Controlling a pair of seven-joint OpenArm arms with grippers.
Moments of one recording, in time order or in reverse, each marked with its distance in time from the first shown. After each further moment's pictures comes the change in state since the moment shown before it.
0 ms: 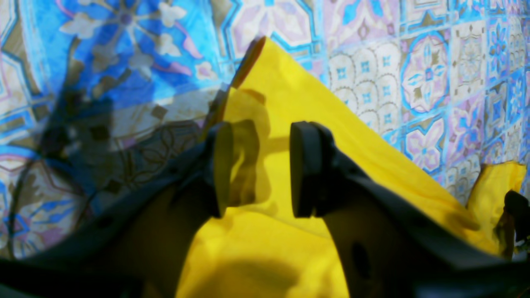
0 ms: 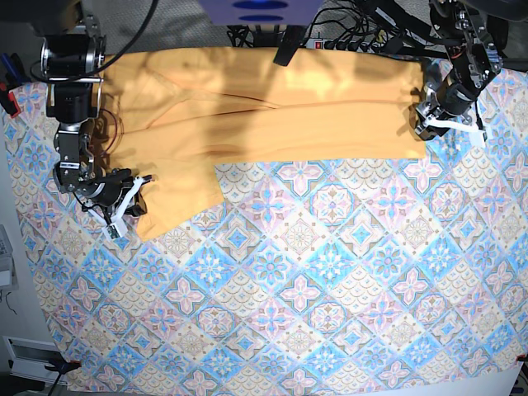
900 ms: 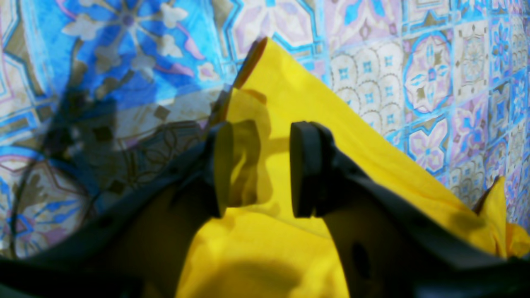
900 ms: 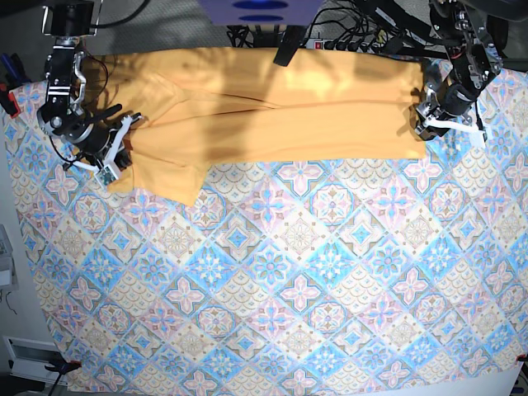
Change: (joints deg) left arm 0.0 0.0 0.0 0.0 0.6 0.0 0.0; right arm -29.6 -0.6 10.9 43.2 -0.9 1.0 -13.8
